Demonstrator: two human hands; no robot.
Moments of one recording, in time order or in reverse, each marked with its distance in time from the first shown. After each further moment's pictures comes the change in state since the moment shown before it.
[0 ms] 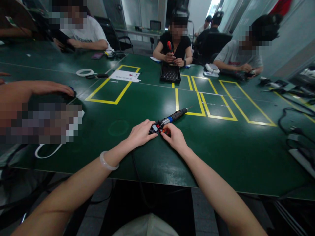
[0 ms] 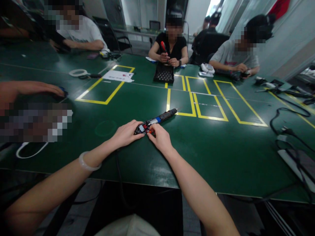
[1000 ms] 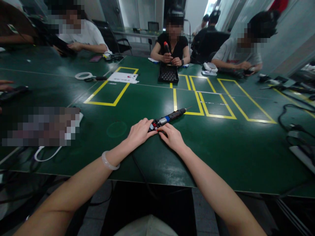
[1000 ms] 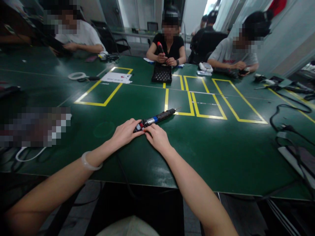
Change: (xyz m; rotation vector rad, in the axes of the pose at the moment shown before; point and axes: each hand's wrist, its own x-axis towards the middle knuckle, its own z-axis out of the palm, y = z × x) left_hand 0.009 0.002 0.006 0.131 0.063 -0.024; right_hand 0.000 -0.002 -0.004 -0.114 -0.049 -0.113
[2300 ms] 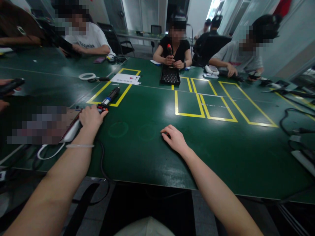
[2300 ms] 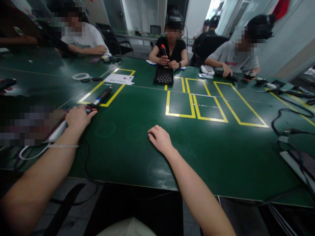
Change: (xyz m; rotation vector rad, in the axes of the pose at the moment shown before) left_hand -0.012 -0.197 -0.032 0.269 0.175 -0.704; right_hand -0.002 0.004 -0.008 0.013 -0.057 0.051
